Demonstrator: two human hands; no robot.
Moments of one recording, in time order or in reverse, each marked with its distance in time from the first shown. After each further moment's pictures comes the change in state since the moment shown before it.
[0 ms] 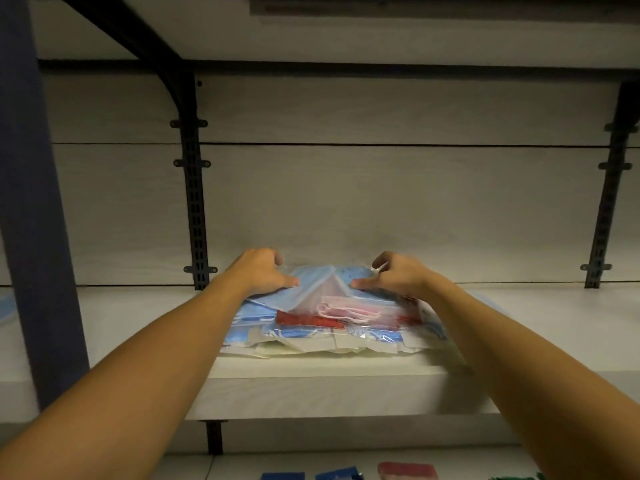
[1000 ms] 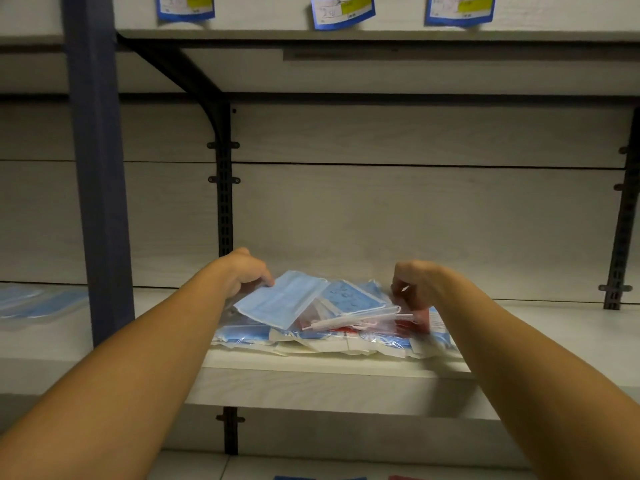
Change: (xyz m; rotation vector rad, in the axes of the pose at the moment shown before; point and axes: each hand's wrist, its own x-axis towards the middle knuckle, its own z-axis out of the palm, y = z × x) left_hand -0.044 -0.012 -0.052 -0.602 0.005 -0.401; right_hand 0.004 -0.011 -0.008 0.553 -0.163 0.493
